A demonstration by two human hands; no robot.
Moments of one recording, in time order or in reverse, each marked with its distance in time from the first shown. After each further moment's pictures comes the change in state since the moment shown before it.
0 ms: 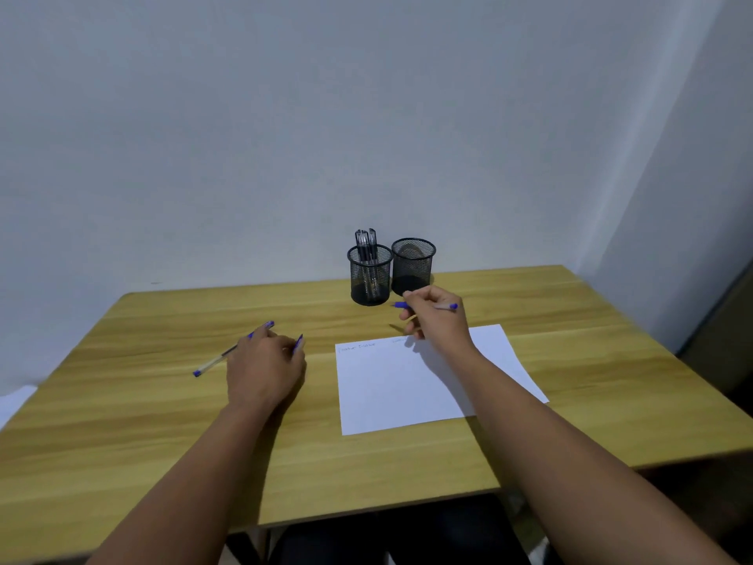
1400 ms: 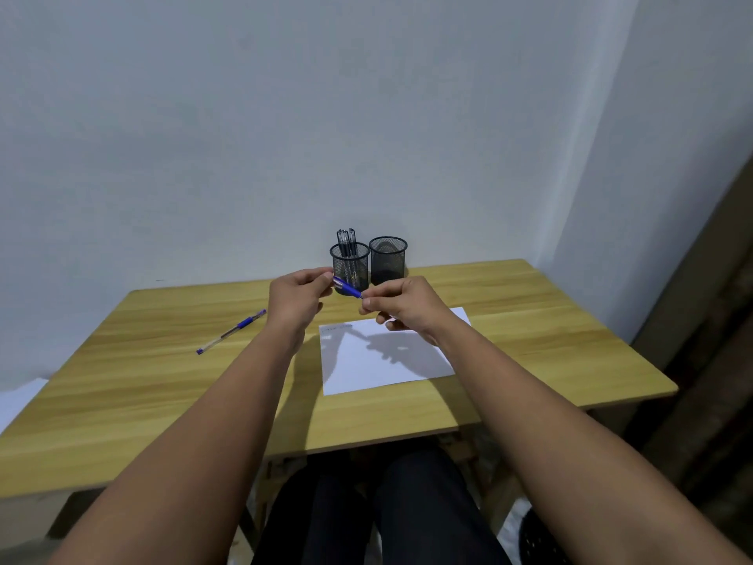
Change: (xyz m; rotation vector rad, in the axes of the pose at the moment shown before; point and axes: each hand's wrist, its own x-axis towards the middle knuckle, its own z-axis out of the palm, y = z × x) left_hand -0.026 0.117 -0.082 -1.218 -0.136 -0.245; right_hand -0.064 -0.050 -0.030 -0.193 -0.381 -0.008
